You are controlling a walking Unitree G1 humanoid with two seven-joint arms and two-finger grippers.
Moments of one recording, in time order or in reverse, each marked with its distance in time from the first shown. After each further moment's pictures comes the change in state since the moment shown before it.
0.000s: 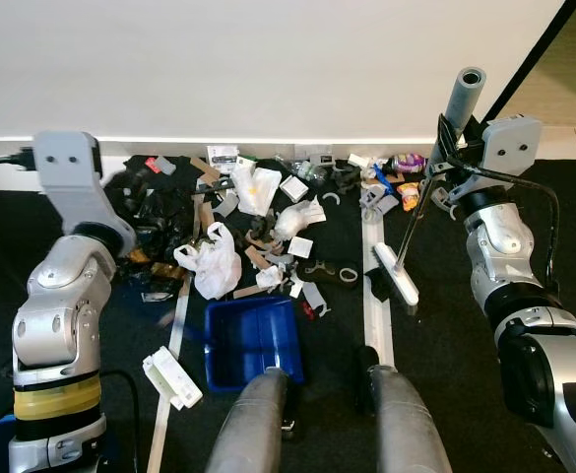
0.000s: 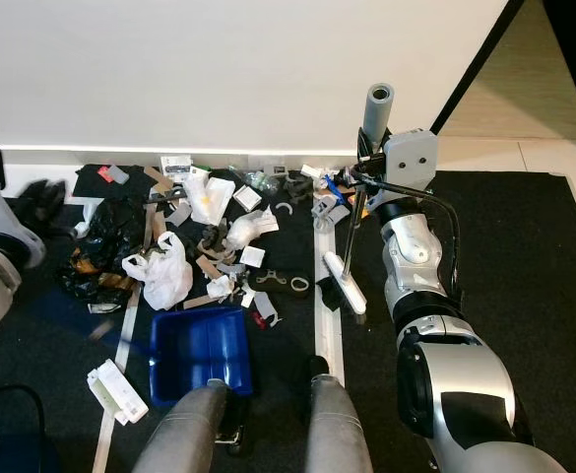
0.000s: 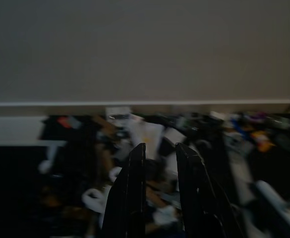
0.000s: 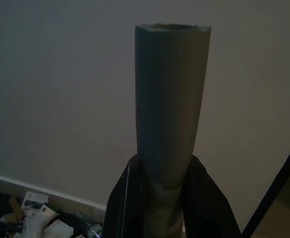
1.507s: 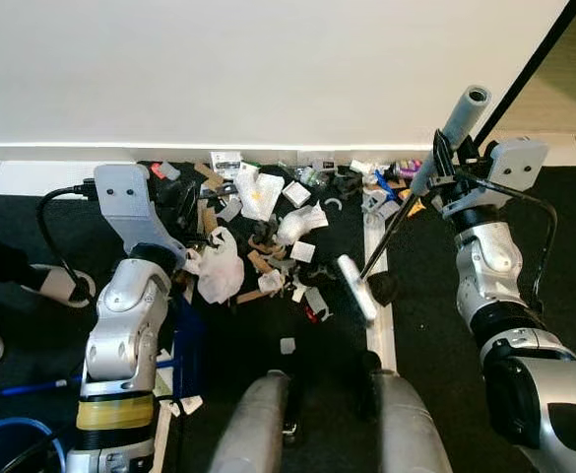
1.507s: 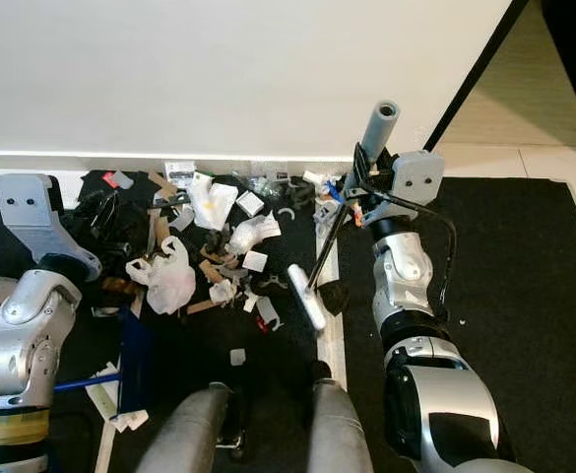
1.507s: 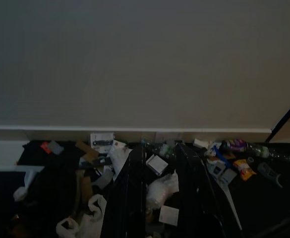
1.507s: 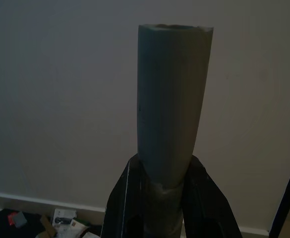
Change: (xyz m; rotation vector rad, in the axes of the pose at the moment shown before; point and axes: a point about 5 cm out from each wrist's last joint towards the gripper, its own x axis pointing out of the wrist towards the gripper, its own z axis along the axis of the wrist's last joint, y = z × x) left arm 0.005 -0.047 -0.023 -0.020 -0.144 -0.009; right arm -0.017 0.012 -0.016 0.170 -0.001 -0.008
